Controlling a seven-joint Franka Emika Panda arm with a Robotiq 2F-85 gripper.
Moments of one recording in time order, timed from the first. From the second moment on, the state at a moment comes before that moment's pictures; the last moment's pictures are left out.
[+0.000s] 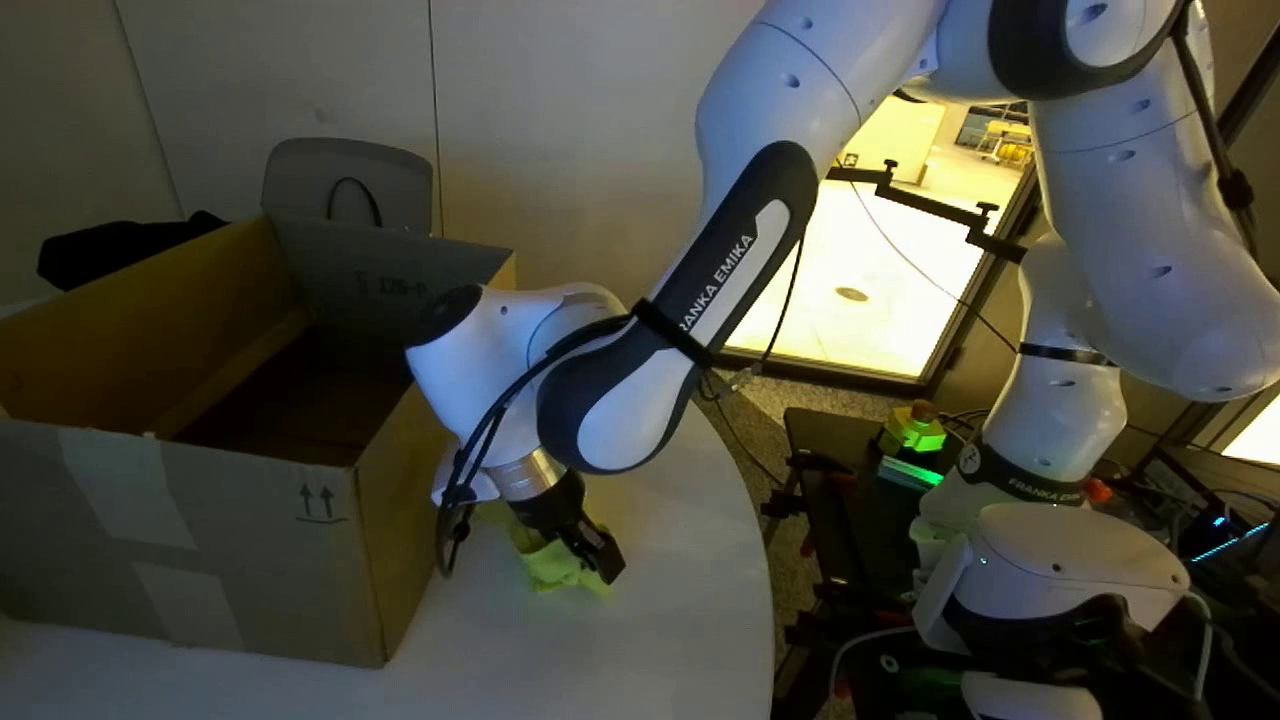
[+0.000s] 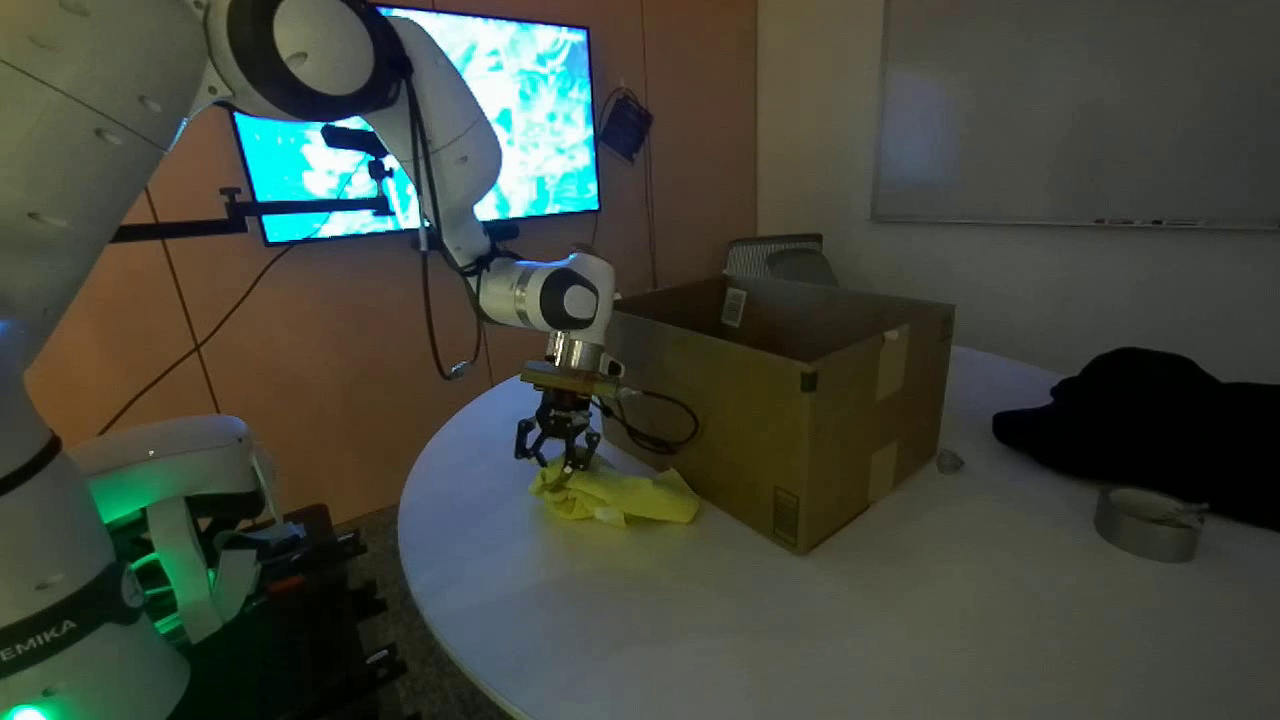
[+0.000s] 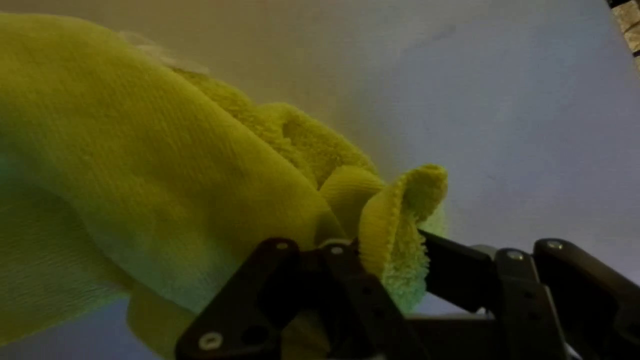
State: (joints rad) arm 0.12 0.67 0.19 -1.88 -0.20 2.13 -0.56
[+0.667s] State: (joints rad) arm 0.10 0.63 0.21 -1.93 -0.20 2.25 -0.62
